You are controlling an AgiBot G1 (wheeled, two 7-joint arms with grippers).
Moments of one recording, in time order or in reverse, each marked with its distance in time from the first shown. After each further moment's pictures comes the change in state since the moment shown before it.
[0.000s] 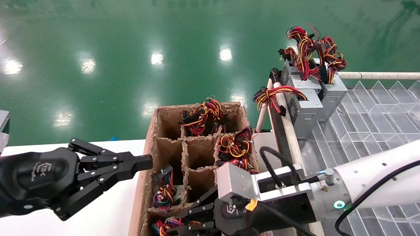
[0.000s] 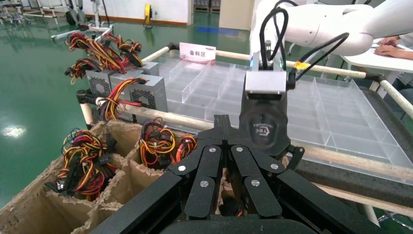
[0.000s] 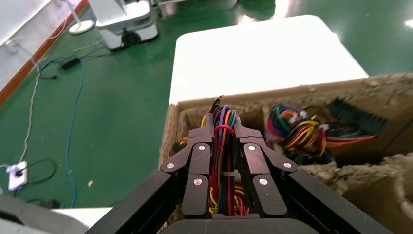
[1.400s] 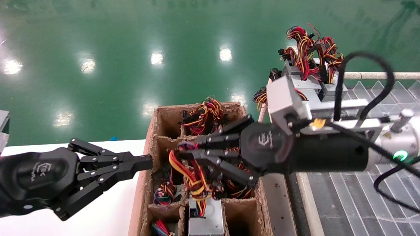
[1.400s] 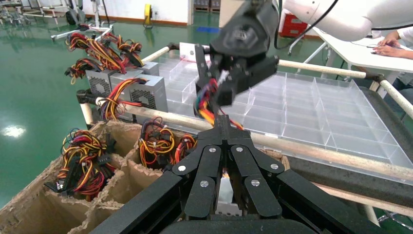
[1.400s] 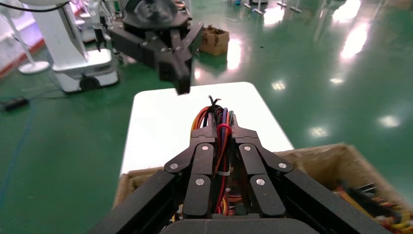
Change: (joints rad) left arm 0.000 0.000 0.000 0.000 0.000 0.000 0.000; right arm 0.130 0.097 0.132 -0.018 0.133 -0.003 0.006
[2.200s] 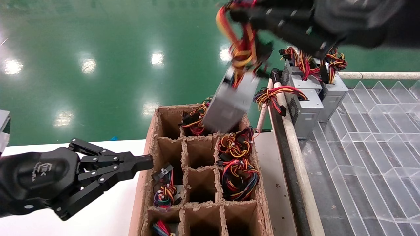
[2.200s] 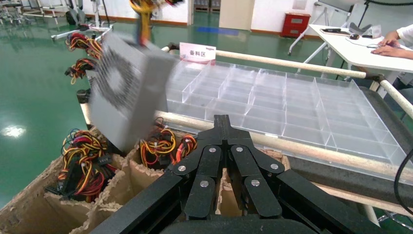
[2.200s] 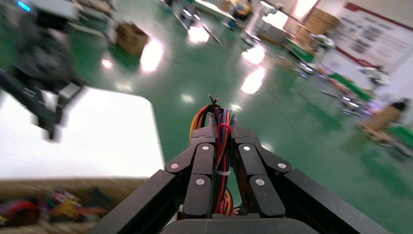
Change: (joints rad) left arm 0.000 0.000 0.000 0.000 0.000 0.000 0.000; right arm 0.333 0.095 0.088 -0.077 -0.088 -0.001 -0.091
